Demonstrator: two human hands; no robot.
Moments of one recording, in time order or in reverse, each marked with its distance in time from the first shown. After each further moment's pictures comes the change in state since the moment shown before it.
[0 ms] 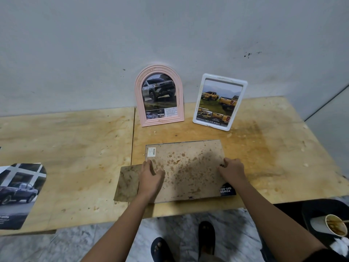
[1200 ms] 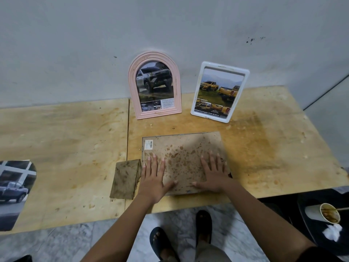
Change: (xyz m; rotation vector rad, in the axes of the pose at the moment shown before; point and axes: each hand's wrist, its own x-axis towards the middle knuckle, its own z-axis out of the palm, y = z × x) left_hand 0.004 -0.037 0.018 0.965 -0.222 0.421; right_hand -0.022 -0.020 0.029 -0.474 -0.518 -0.261
